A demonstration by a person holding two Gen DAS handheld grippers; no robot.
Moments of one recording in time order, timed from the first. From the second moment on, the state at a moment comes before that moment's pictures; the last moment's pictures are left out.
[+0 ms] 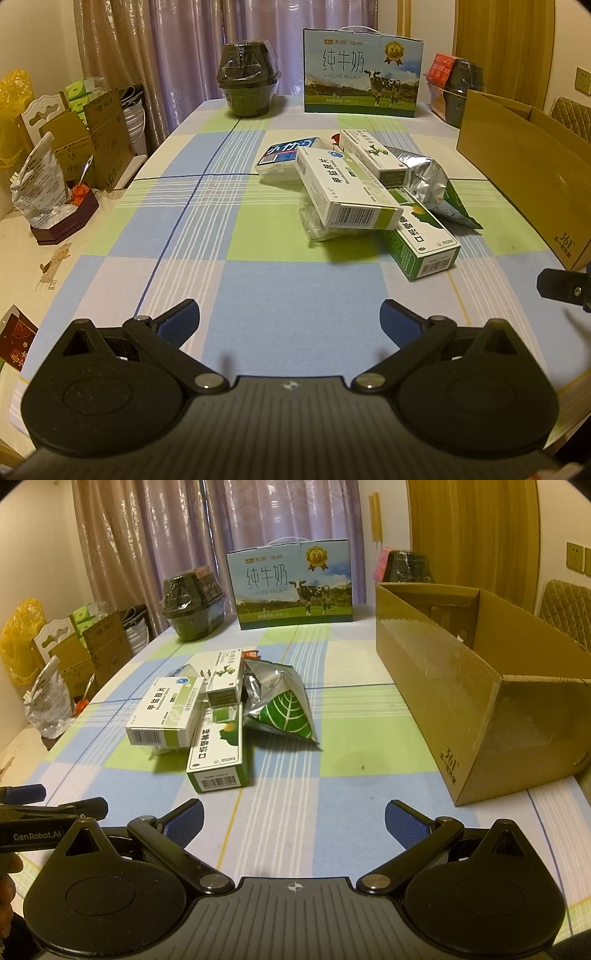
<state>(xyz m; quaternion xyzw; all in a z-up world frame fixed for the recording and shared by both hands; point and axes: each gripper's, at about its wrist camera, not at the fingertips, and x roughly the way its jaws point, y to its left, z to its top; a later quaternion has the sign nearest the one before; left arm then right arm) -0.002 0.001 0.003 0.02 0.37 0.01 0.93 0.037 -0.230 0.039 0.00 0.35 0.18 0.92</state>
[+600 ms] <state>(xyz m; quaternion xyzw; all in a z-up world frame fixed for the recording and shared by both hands) -0.002 0.001 0.005 0.01 0.36 0.02 0.93 0.037 -0.230 0.040 0.00 0.35 0.19 0.92</state>
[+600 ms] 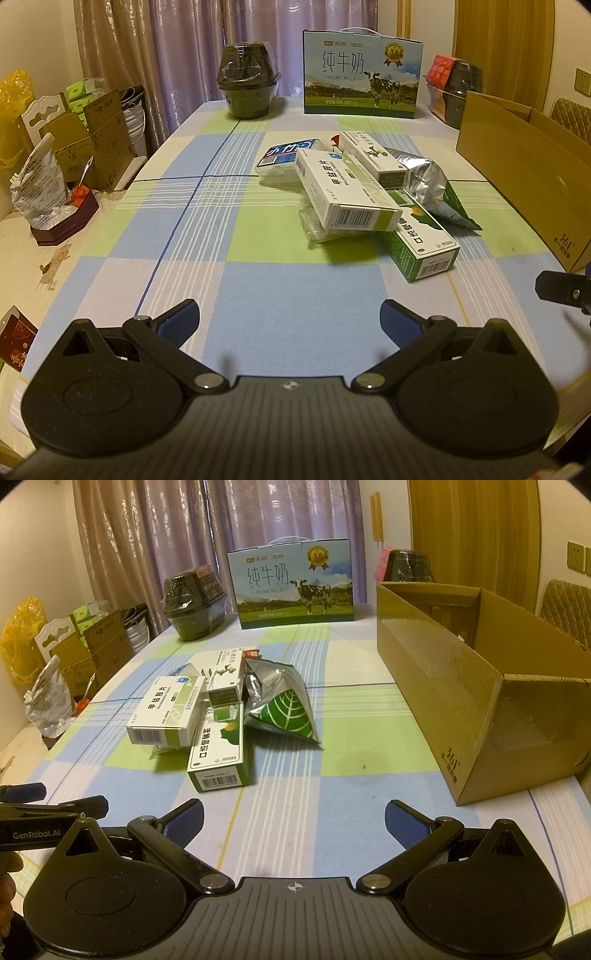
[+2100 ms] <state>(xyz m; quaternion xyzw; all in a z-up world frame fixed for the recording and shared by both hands) 0.100 -0.028 0.015 0.03 0.34 -0.05 0.94 0.098 -0.157 -0.007 -0.08 0.33 0.29 0.89</state>
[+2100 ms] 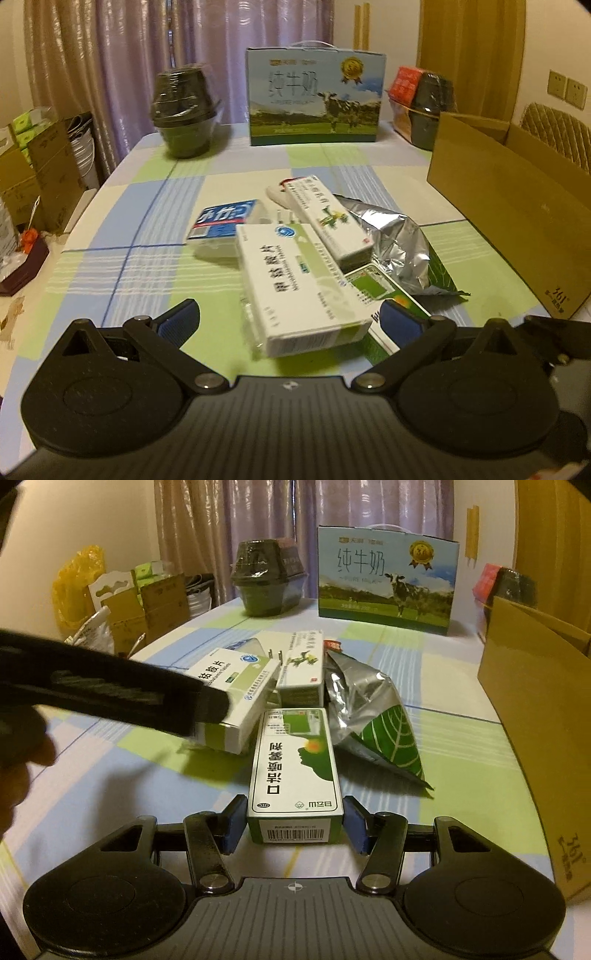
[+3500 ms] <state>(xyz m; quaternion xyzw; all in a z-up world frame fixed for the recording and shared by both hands) 0.070 -0.082 -0.035 0.21 0.35 -0.06 0.91 0.071 -0.214 0.010 -0.06 0.36 0.22 0.91</state>
